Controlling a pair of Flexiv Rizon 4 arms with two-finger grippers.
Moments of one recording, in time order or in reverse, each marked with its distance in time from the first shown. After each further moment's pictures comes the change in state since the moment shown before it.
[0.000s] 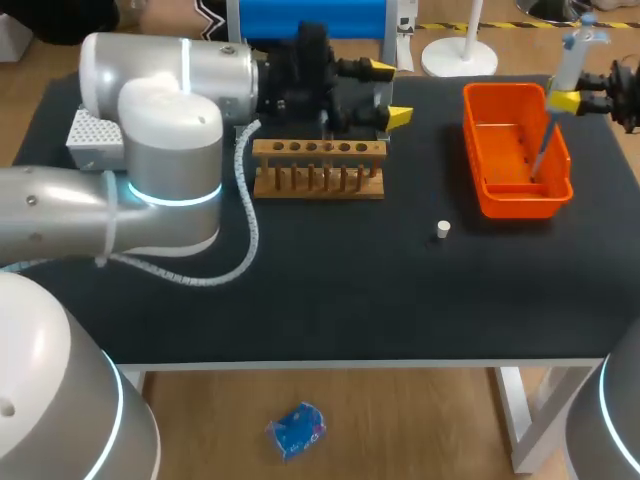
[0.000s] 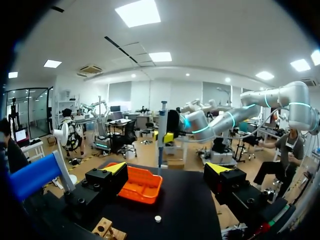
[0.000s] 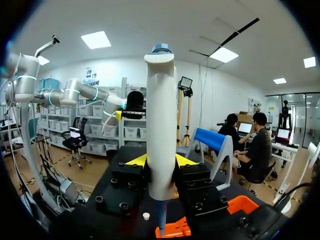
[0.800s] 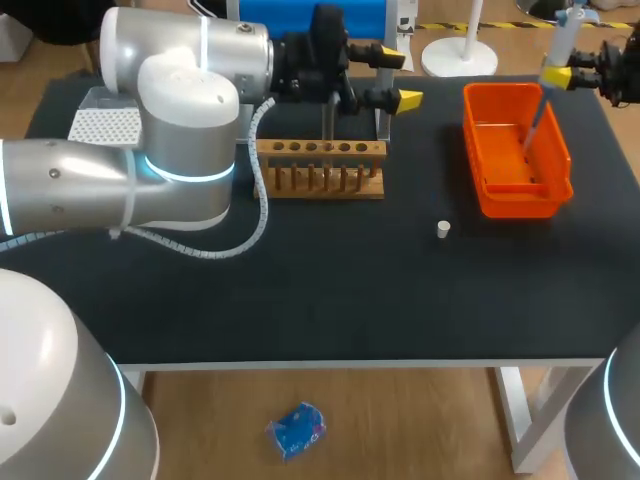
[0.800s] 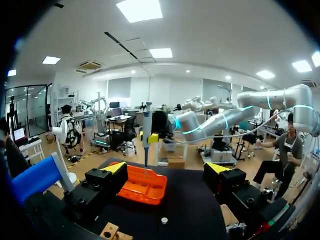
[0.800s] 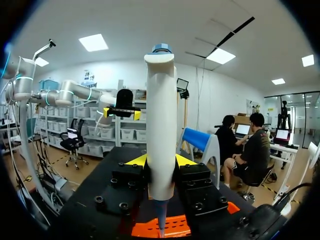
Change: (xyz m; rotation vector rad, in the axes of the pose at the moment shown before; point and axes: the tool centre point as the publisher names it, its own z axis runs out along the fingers) left arm -0.026 -0.004 0.014 -0.027 0.003 -0.007; right arm -0.072 -0.014 0.005 -0.029 0.005 -0.002
